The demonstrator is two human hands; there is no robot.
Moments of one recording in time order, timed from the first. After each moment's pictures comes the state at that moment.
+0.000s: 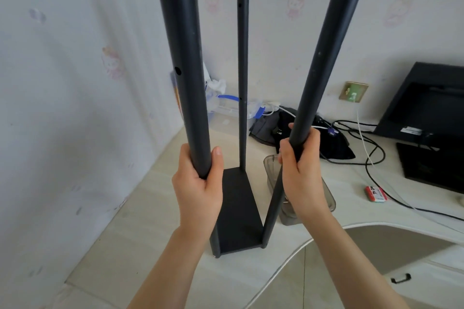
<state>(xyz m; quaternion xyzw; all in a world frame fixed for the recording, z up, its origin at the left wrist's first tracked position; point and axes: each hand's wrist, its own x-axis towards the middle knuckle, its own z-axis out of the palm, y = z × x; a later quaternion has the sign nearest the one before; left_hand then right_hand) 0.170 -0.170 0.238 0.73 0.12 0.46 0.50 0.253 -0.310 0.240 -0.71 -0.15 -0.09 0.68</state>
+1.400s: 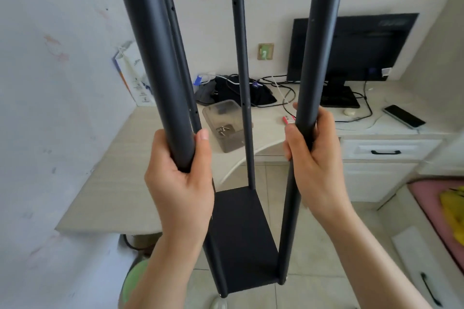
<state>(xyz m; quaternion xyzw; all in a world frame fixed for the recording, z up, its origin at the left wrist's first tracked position) -0.068 -0.365 0.284 0.73 0.02 0.45 0.51 -0.021 -0.534 0.276 -0.72 -0.12 -0.19 0.66</state>
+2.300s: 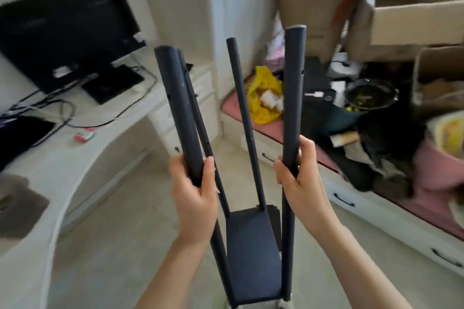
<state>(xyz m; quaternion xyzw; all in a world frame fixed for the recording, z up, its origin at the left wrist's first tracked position) -0.079 -0.625 0.165 0.69 -0.28 0.01 0.67 -0.212 -0.750 0.179 -0.74 0.33 -0.31 0.49</state>
